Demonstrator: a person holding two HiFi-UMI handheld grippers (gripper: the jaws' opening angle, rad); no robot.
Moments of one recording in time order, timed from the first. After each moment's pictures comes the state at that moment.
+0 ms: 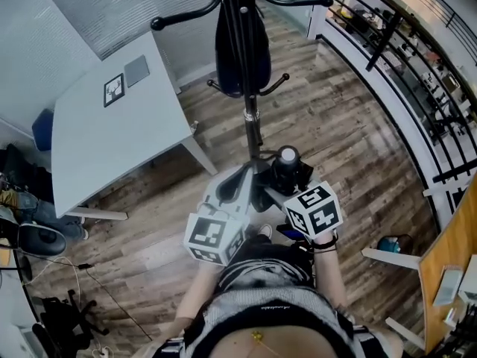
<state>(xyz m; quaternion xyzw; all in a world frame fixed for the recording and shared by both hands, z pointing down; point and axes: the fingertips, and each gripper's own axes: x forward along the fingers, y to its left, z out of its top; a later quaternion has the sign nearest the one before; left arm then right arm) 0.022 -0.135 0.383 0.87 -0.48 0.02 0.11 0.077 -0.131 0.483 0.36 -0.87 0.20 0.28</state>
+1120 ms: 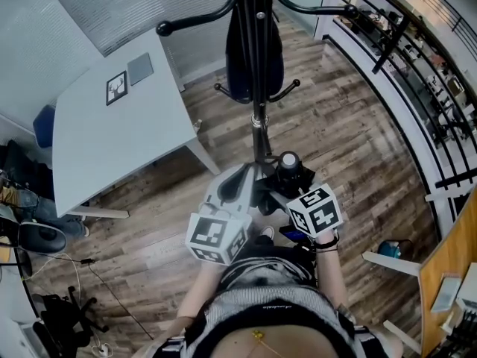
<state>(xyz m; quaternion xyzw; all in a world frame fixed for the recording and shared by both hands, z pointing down) 0.002 -0.166 0.385 0.86 -0.50 0.00 0.13 0.072 -0.152 0.518 0.34 -0.86 0.22 0.32</state>
